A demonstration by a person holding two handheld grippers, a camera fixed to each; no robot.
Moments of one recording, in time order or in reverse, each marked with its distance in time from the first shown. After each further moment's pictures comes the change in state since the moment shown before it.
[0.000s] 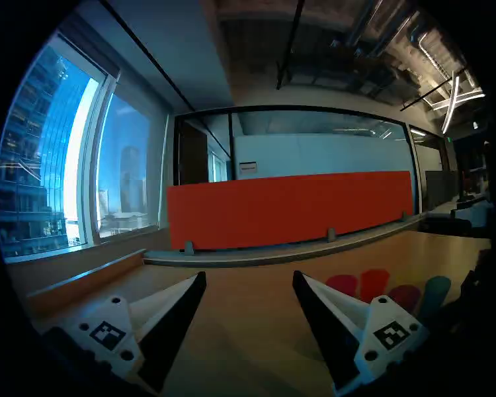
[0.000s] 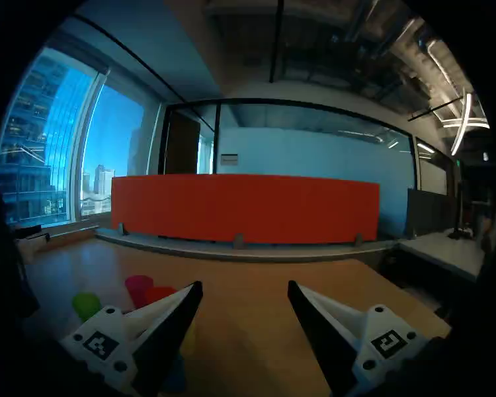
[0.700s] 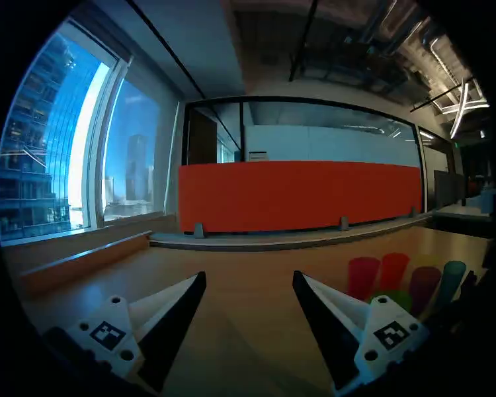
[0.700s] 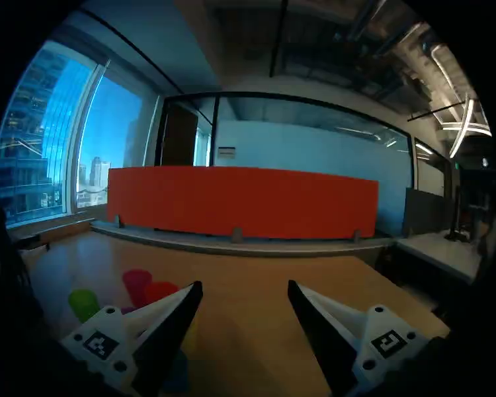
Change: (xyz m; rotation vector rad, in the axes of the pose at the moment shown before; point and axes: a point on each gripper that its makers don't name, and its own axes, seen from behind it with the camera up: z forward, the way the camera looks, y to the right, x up) left arm -0.053 -0.038 0.016 0.032 -0.045 -0.050; right arm -0.005 -0.008 0.007 -0.028 -0.029 -0.022
